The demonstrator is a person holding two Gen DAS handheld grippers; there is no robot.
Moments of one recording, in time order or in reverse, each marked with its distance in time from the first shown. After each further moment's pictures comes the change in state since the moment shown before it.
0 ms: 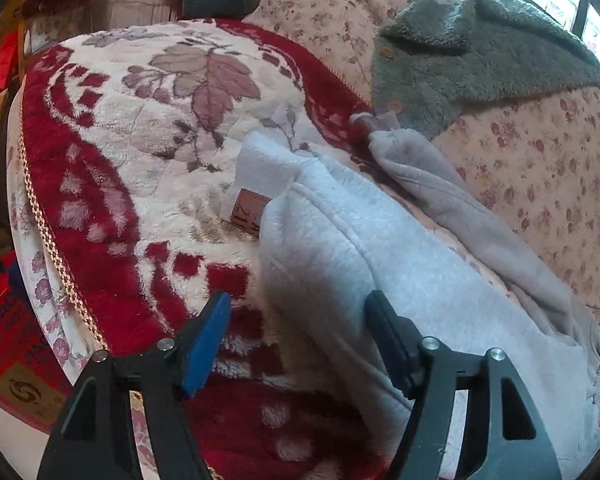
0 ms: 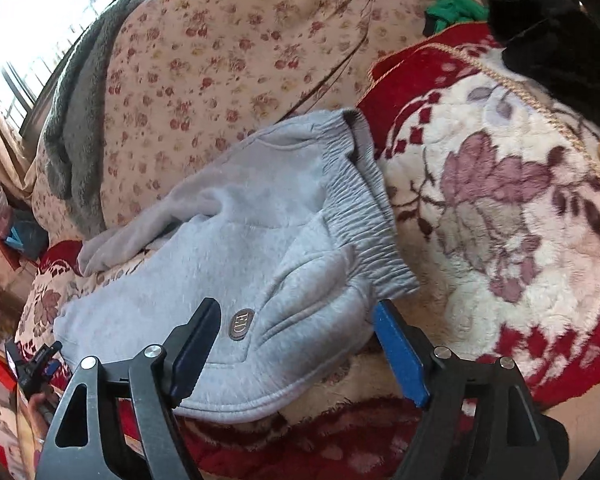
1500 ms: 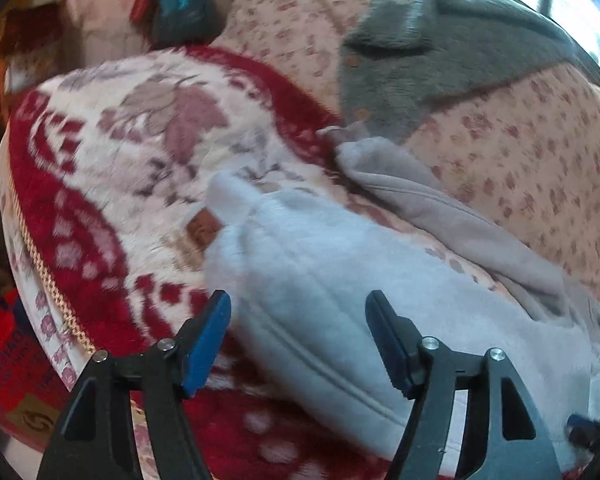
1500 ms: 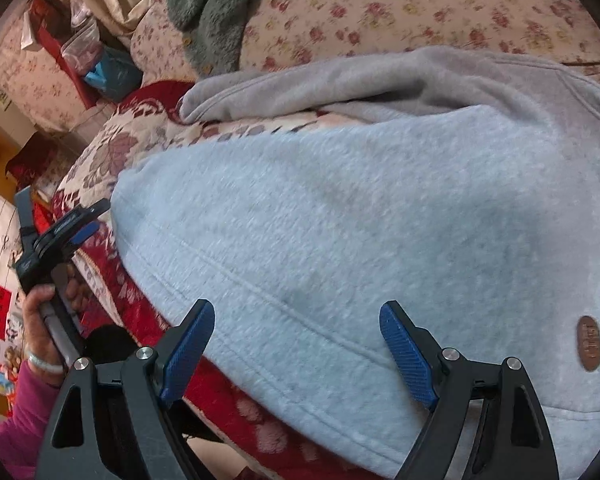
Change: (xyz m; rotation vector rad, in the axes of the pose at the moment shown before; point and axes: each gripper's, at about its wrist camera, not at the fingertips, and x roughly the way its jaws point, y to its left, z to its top) left arm -0.017 -0.033 0.005 0.128 -0.051 -0.027; right arm 0.126 0.201 -0.066 -0.410 0.303 0.275
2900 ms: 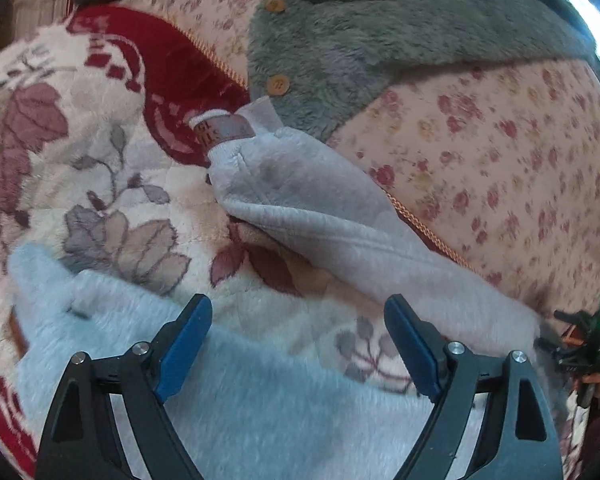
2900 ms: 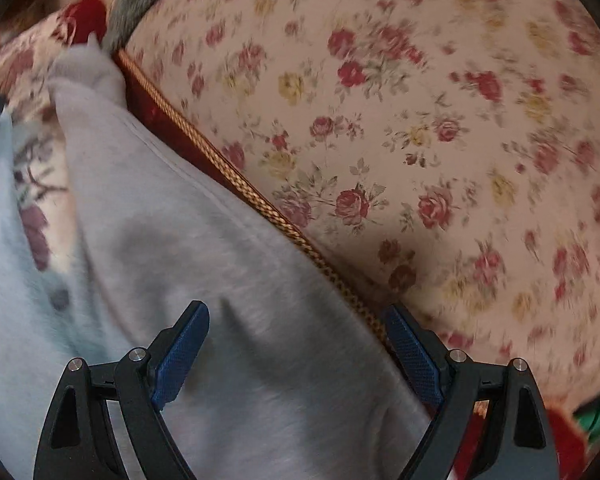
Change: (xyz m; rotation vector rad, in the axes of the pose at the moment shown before) left arm 0.129 -0.080 0.094 -0.051 0.214 -0.183; right arm 0.053 -0.157 0.235 -0.624 0.149 -0.400
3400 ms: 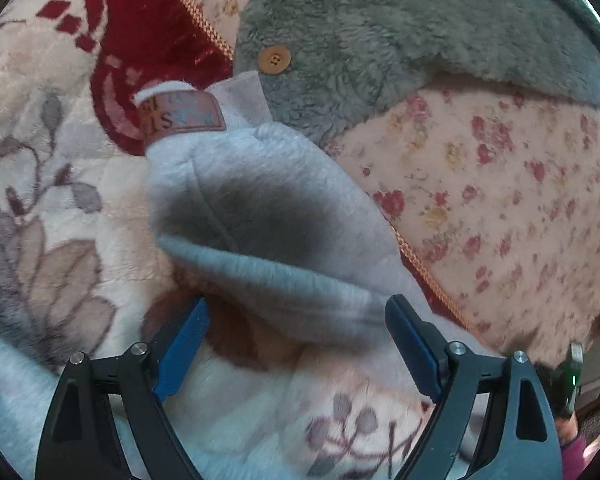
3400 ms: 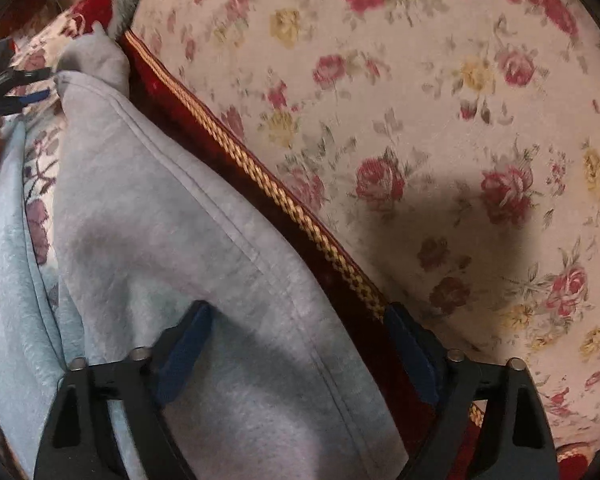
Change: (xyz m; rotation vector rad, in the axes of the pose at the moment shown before) left arm 0.072 0.002 0.037 -0.136 0.040 -0.097; right arm 0.038 -0.026 0.006 0.005 0.030 0.199
